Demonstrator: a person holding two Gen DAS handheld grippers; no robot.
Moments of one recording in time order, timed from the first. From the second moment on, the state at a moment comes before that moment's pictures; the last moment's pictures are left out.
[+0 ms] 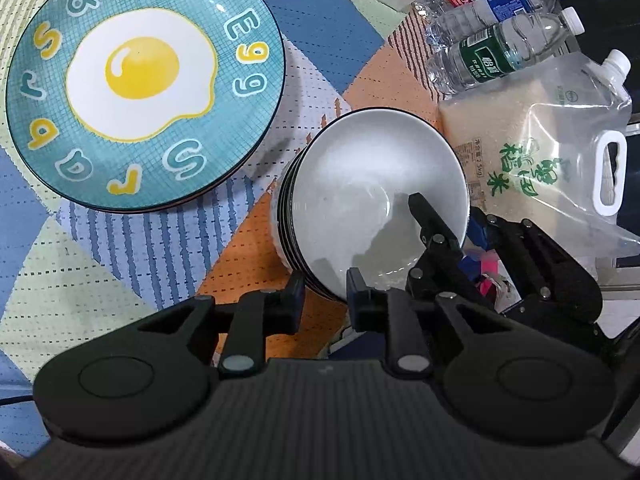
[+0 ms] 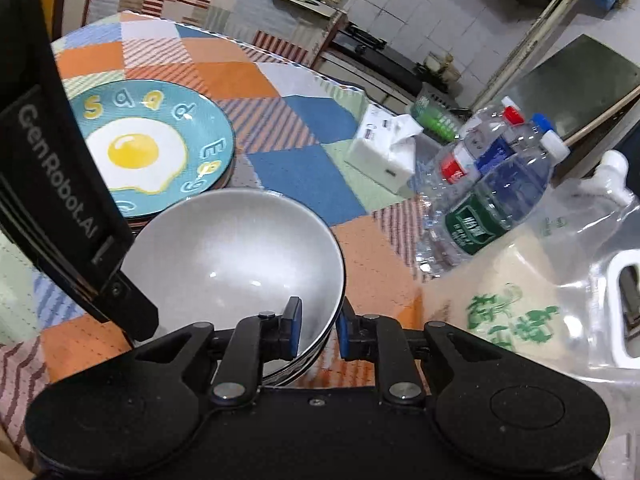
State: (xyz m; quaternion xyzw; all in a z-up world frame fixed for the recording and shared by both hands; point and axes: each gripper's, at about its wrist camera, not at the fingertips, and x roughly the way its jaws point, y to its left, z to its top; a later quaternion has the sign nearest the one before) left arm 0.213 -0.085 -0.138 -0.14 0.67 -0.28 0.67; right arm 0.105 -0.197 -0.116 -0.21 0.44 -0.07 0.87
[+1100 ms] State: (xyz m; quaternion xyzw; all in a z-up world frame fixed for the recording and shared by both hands) left arm 0.202 -0.067 -0.145 -0.15 0.57 -0.28 0.76; right arm 0.044 -0.234 -0.157 -0.06 0.42 0.08 0.90
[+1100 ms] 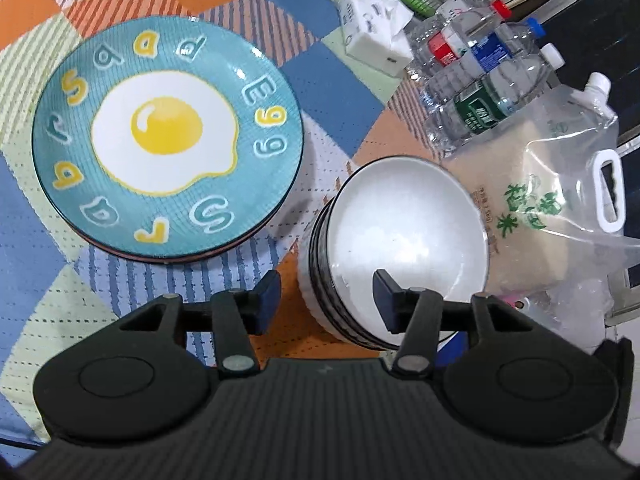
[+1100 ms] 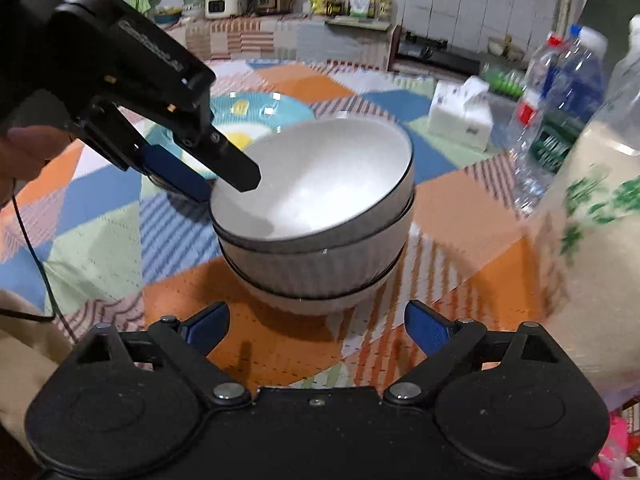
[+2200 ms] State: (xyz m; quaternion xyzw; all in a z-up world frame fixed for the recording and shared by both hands) left arm 0.197 -0.073 -0.185 -0.21 0.57 -0.30 0.74; right arm 0.096 -0.239 -0.200 -0.06 0.40 0.14 0.90
